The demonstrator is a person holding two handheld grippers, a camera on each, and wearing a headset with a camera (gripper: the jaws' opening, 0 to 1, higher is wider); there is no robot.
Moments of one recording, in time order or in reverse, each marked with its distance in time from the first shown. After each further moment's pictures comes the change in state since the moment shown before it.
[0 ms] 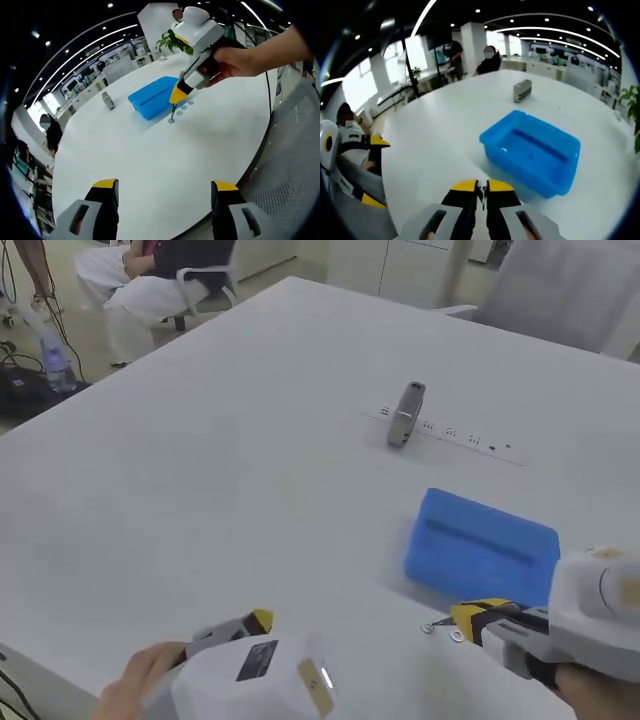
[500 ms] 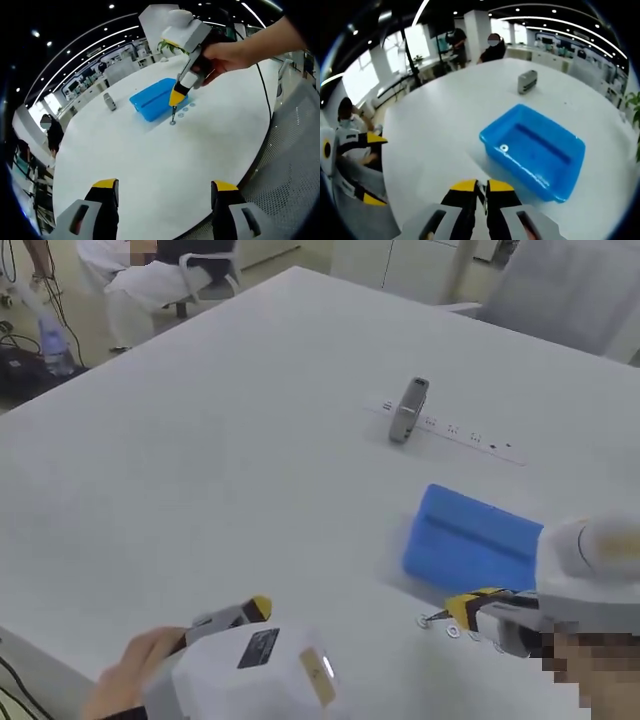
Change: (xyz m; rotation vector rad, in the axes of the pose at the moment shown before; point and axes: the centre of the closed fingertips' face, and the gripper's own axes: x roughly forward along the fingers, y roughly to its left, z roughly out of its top) left arm -0.001 0.002 0.002 -0.005 -0.013 0.010; right arm 0.005 0.001 0.002 -0.009 0.110 0.029
